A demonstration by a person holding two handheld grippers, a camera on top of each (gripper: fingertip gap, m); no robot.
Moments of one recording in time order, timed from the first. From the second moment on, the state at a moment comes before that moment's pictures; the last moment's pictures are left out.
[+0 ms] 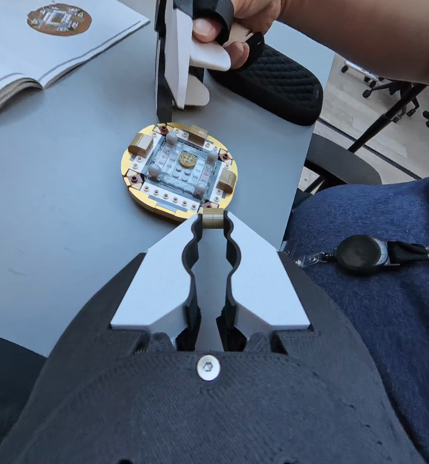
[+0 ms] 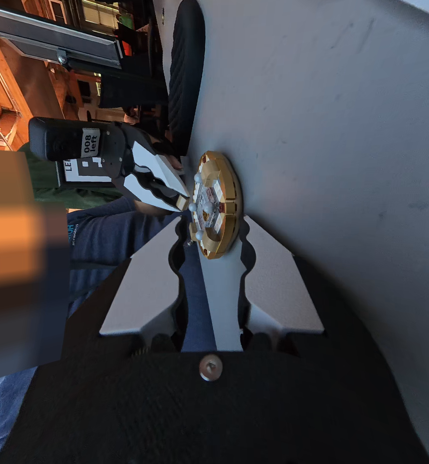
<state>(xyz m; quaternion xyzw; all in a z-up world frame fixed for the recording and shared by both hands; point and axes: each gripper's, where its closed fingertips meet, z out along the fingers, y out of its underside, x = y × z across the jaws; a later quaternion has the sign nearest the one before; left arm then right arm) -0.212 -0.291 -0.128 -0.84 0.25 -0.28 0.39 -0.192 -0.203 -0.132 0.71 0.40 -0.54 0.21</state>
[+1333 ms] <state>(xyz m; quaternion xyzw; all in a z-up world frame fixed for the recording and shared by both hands) -0.246 -0.261 -0.145 -0.88 0.08 -0.24 0.39 -0.183 -0.208 -0.116 0.72 0.33 -0.61 0.02</state>
